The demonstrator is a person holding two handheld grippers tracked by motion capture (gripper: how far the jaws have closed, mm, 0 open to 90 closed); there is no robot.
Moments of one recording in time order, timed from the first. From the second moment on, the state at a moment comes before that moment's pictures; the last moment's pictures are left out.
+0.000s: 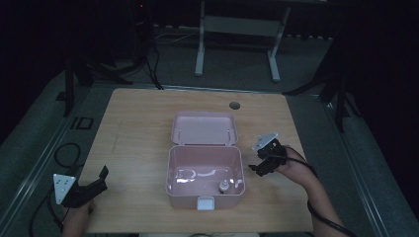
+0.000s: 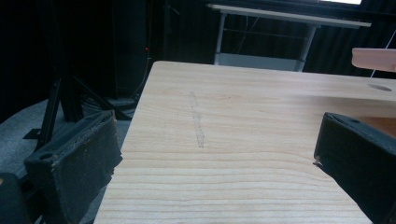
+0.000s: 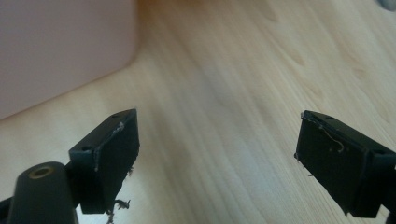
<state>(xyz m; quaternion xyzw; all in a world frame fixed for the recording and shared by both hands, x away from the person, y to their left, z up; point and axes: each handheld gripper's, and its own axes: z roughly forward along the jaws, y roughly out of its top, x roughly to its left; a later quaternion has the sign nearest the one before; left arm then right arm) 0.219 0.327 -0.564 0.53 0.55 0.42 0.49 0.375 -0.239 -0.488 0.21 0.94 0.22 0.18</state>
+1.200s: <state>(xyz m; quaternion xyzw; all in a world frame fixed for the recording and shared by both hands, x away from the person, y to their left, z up) 0.219 0.327 -0.564 0.53 0.55 0.42 0.49 0.349 -0.313 -0.538 0.51 0.71 0.39 0.28</state>
